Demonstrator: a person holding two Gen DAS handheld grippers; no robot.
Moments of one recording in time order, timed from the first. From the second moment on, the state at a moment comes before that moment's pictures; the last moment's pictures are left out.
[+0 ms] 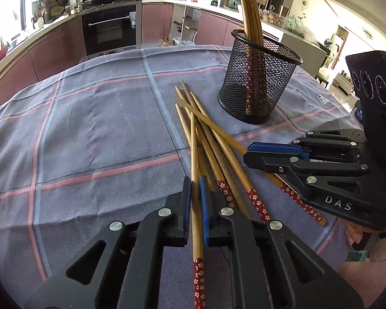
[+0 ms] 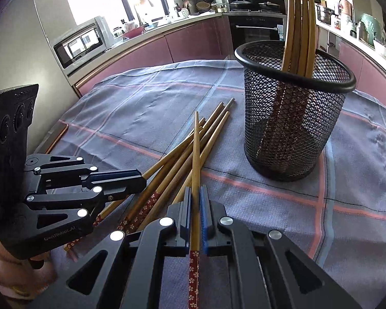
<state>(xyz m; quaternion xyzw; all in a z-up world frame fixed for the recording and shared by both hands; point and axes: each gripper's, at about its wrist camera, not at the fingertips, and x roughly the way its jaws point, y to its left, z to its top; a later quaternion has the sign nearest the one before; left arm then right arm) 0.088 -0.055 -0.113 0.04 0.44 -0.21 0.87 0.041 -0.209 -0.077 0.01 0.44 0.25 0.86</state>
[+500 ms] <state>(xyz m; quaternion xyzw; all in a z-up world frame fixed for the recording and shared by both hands) 0.096 -0.055 -0.112 0.04 0.44 -0.21 0.87 0.050 -0.214 -0.077 0.02 0.43 0.25 0.87</state>
